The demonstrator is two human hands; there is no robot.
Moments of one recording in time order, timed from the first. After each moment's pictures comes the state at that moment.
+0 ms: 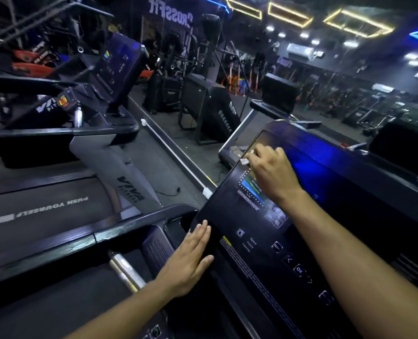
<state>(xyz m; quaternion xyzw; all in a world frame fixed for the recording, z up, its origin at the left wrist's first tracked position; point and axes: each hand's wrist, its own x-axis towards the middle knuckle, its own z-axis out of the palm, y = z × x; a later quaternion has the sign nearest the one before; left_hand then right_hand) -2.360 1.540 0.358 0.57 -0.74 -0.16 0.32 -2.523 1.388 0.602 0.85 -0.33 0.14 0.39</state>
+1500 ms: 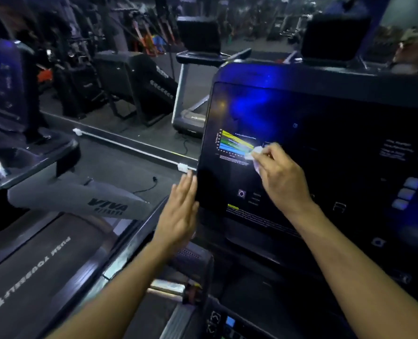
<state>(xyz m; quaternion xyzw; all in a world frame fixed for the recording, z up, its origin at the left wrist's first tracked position) -2.286 1.473 0.408 0.43 -0.83 -0.06 0.35 -2.550 1.487 0.509 0.71 -0.56 0.36 0.22</state>
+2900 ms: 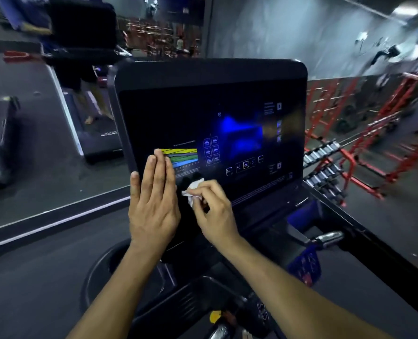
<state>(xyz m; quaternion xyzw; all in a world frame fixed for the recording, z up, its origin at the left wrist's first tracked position) -2.335 1.343 0.446 0.14 -0.87 0.08 0.46 -2.396 1.475 0.448 0.41 -0.76 0.45 0.23</state>
